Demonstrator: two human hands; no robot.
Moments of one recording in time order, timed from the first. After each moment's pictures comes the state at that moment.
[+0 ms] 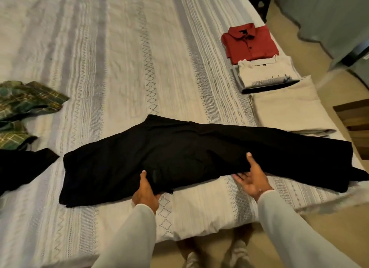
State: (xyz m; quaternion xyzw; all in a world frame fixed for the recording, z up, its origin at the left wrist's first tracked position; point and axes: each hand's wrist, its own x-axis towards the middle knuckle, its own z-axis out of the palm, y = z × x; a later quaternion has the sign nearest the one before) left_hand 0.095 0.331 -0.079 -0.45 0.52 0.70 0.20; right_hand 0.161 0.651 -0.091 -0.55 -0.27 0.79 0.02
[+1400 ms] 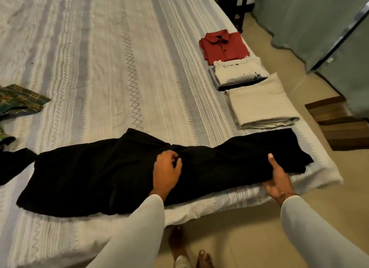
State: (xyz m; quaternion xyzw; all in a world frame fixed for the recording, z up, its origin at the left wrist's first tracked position) left_hand 0.121 0.428 -0.068 0.12 0.92 0.35 0.08; right_hand 0.284 0.746 -0.094 -0.51 -0.35 0.77 0.16
